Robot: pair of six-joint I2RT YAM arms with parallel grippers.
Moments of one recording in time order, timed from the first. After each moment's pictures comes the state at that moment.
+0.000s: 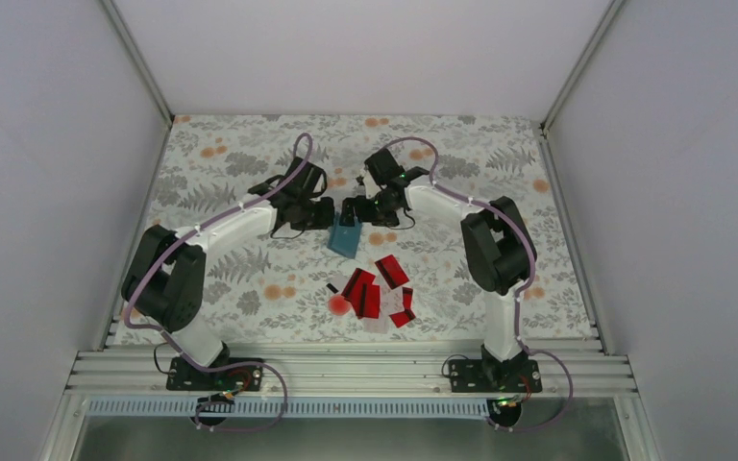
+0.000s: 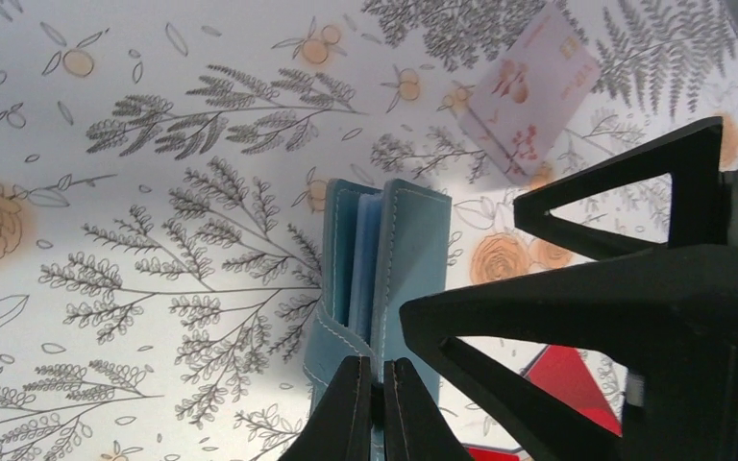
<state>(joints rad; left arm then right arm) -0.53 1.65 1.14 -0.49 0.17 -0.56 0.59 2.02 1.48 -0.61 -0.35 0.43</state>
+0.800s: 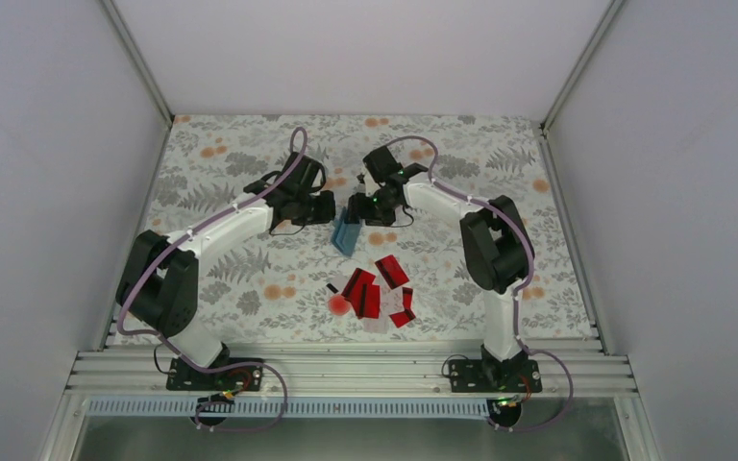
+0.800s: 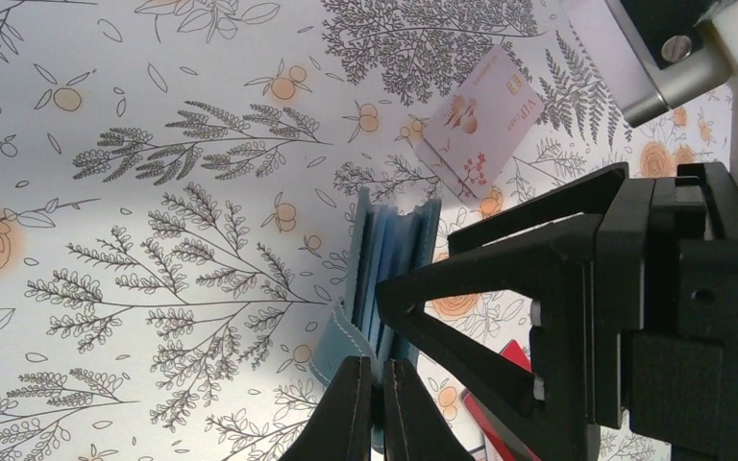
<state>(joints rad) -0.53 1.62 1.17 -0.49 0.19 -0.59 0.59 2.04 1.54 -0.67 -0.35 0.50</state>
